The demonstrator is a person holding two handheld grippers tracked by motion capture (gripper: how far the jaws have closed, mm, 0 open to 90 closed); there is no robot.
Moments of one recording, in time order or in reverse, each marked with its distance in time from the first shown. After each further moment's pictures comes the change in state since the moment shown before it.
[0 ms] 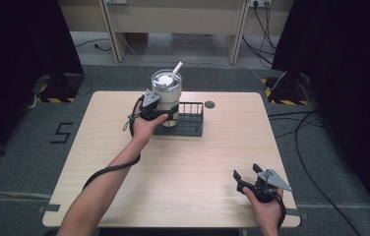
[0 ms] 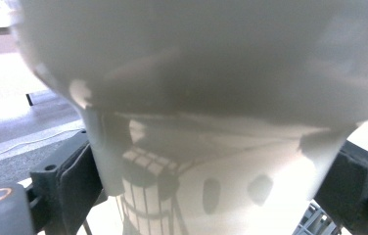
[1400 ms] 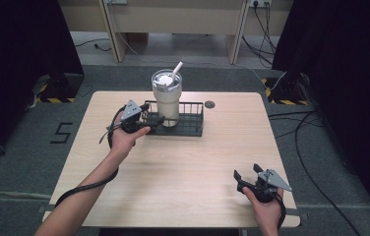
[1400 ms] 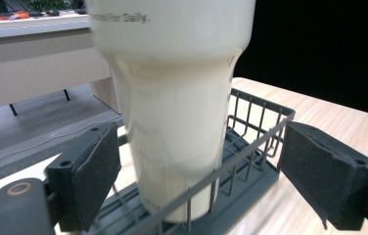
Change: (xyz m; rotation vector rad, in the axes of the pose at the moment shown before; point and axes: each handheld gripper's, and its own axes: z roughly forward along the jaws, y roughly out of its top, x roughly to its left) left arm 0.004 -0.005 -0.085 -0.003 -0.081 0.057; right arm 0.000 0.000 0.000 0.003 -0.011 0.001
